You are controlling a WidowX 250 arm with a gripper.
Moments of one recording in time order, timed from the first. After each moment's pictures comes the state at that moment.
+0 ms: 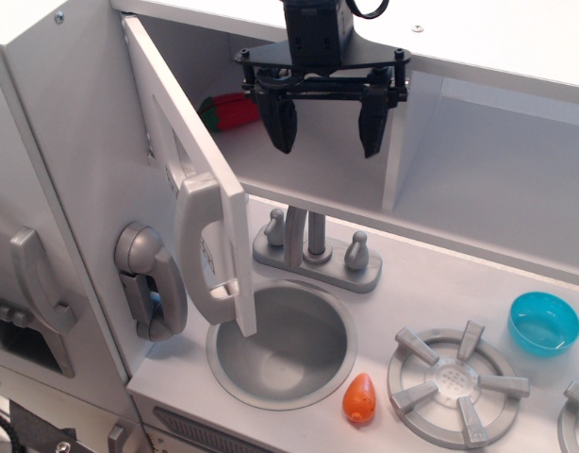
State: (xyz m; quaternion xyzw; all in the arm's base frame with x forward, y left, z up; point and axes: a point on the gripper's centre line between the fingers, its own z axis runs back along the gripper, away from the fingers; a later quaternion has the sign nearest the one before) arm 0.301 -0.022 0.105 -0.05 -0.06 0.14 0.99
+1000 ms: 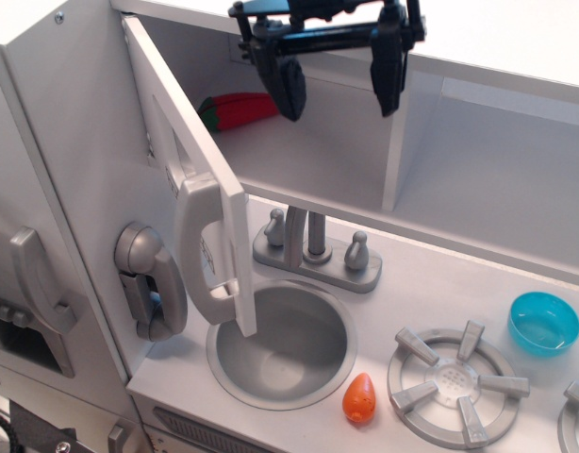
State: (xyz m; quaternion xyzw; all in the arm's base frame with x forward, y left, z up) arm 0.279 -0.036 0.157 -0.13 -0.04 0.13 0.98
